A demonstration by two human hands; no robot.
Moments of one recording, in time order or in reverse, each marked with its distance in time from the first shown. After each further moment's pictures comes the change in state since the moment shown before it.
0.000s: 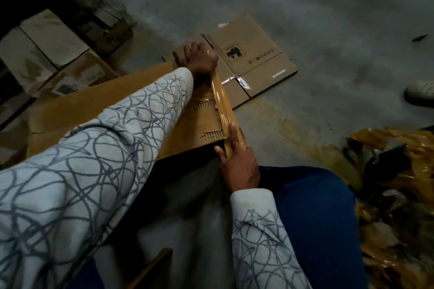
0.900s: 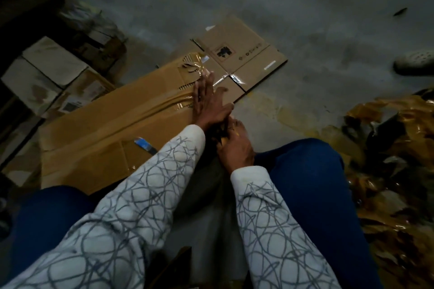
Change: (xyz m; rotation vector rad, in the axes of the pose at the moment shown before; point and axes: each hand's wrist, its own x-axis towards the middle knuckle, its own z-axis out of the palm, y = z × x) left_hand -0.138 0.000 0.065 0.011 0.093 0.318; right_hand 0.007 -0.006 0.019 0.074 0.031 0.019
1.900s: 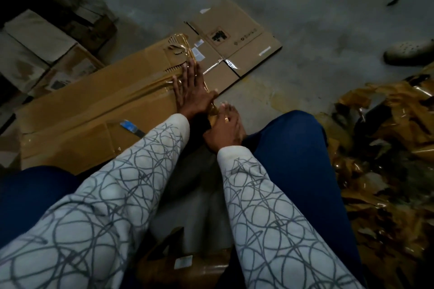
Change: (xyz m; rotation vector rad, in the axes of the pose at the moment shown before) left_hand -0.025 -0.022 0.004 -0.030 -0.023 -0.127; right_hand -0.017 -0.018 -0.001 -0.144 -0.155 0.090
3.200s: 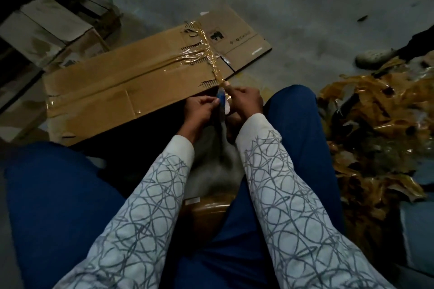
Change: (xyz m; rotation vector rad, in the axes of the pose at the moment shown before) left_hand -0.164 0.015 -0.034 -1.176 -0.100 -0.359; right_hand -0.074 -0.002 -0.062 0.510 0.200 0.086
